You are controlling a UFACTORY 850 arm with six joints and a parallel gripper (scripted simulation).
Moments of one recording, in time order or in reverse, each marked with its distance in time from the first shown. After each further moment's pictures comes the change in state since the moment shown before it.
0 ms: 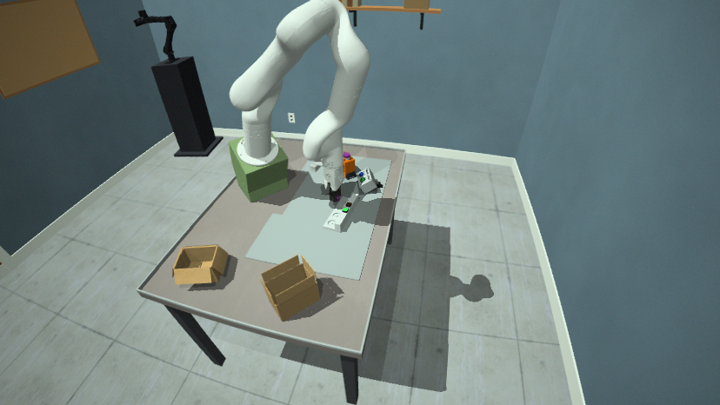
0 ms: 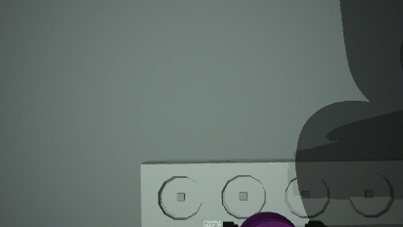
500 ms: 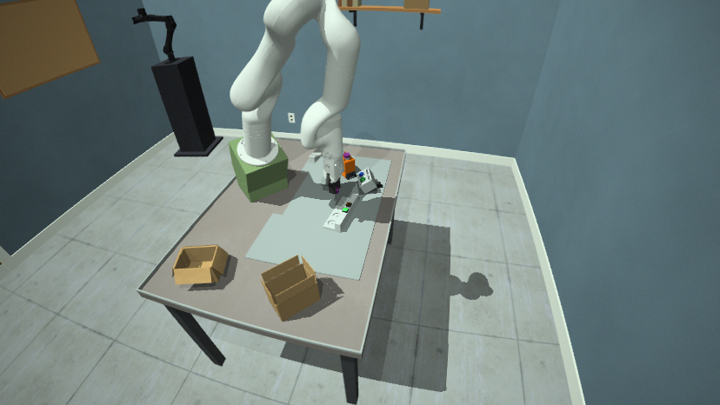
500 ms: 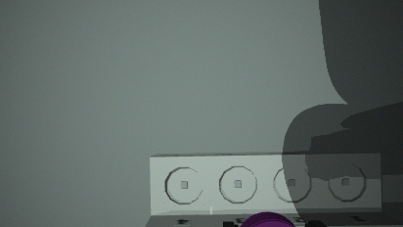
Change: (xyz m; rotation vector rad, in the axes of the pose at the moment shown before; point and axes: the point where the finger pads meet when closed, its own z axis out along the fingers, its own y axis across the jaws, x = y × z) arm 0.000 0.000 -0.042 0.001 0.000 0.003
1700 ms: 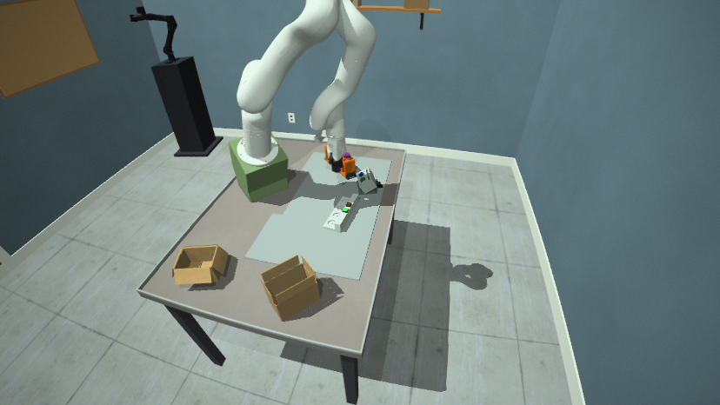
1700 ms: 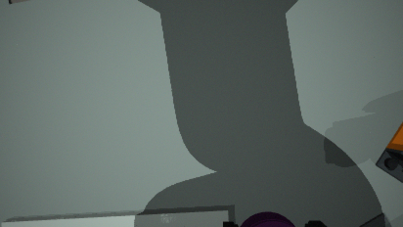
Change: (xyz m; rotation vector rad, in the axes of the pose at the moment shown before) arm 0.053 0.146 -0.002 -0.001 0.003 0.036
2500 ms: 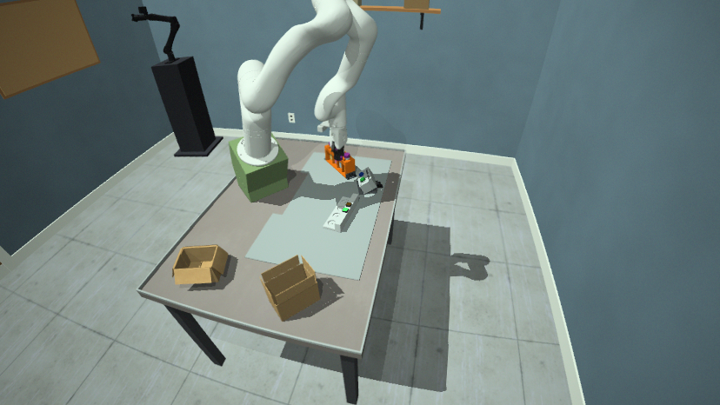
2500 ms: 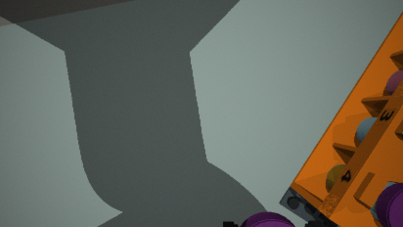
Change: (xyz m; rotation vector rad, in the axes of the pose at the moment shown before) arm 0.037 0.096 0.000 -0.001 -0.002 0.002
